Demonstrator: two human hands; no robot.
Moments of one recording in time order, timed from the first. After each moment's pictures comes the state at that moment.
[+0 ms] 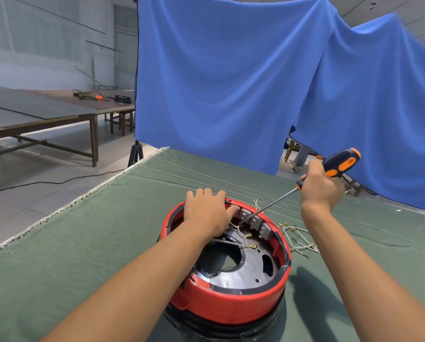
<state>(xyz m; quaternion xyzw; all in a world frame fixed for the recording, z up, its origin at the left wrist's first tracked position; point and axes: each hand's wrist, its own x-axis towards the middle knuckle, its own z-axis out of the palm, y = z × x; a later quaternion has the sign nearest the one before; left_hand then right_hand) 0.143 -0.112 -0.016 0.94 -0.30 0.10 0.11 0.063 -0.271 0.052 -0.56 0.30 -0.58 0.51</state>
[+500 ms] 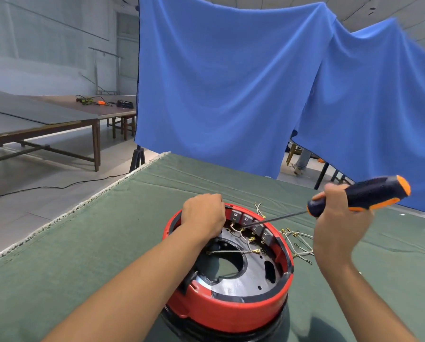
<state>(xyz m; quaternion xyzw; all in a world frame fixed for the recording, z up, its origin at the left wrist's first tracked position) 0.150 -0.107 -0.012 0.93 -0.29 0.12 0.20 0.012 -0.225 0.040 -0.56 0.12 -0.65 0.50</state>
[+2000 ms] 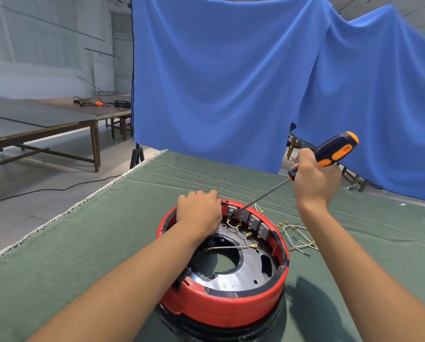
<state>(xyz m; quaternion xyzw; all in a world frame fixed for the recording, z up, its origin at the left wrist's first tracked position) 0.150 -0.110 -0.019 0.94 -0.27 0.13 0.15 0.060 -0.257 0.062 -0.62 0.23 -0.59 0.46</state>
